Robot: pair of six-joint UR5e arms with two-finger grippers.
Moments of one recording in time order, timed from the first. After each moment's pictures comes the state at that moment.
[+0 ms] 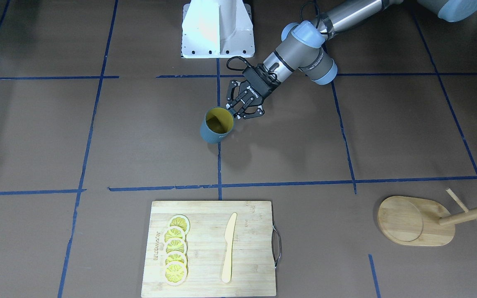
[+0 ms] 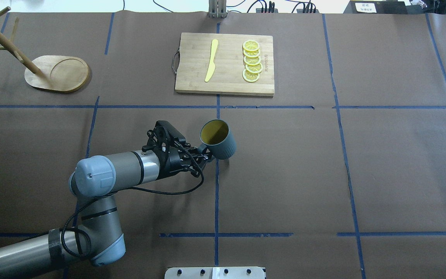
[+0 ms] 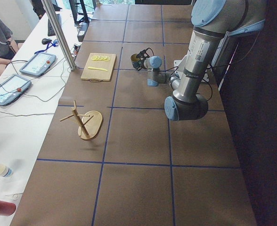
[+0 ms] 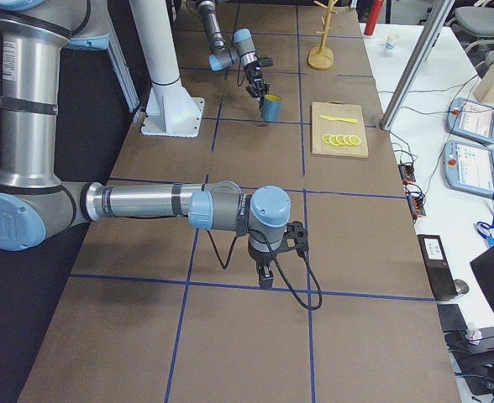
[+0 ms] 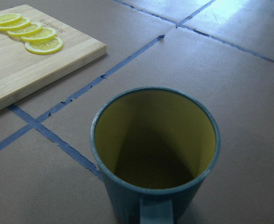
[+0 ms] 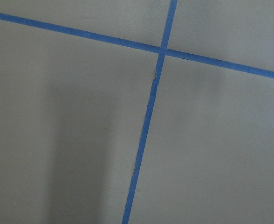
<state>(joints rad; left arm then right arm) -0.39 -2.05 -1.50 -2.79 -1.56 -0.81 1.57 -1.70 1.77 -1.68 2.34 -0.22</state>
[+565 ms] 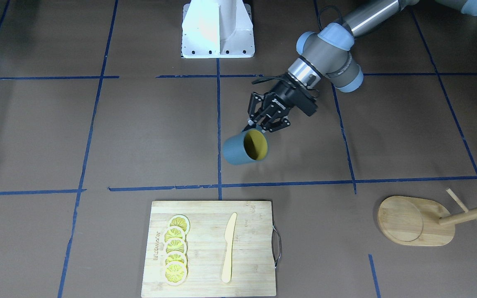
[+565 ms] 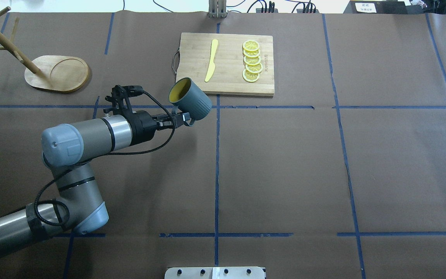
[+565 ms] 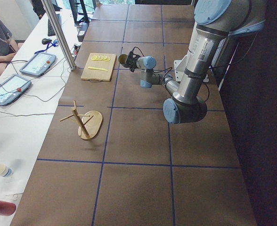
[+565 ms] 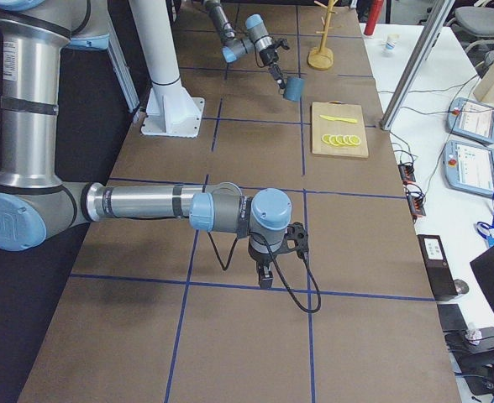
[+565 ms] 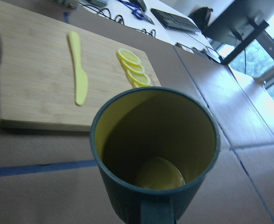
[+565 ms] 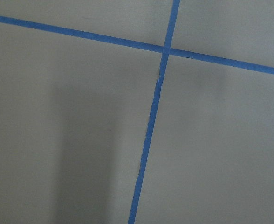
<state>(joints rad) -0.55 -2.00 -1.54 -2.80 -1.57 -1.38 1.57 -1.69 1.76 -1.68 2.36 -0.21</state>
